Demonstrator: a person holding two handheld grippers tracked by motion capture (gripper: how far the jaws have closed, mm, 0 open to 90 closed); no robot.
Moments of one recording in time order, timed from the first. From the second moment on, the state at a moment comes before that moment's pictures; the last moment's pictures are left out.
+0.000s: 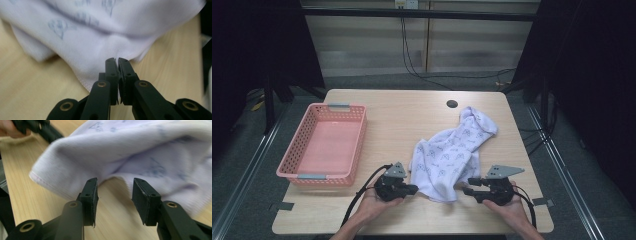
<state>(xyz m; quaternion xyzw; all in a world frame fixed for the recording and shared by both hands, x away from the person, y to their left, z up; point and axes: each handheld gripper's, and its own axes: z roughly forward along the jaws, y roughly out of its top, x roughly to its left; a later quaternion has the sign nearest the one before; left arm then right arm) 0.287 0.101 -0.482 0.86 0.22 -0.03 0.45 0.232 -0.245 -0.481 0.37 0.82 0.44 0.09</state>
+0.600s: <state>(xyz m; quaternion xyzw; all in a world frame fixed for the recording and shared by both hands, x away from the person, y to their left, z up) 0.312 0.185 -0.434 0.76 0.32 0.07 0.56 0.261 -0.176 -0.489 0.31 0.84 0.45 0.07</state>
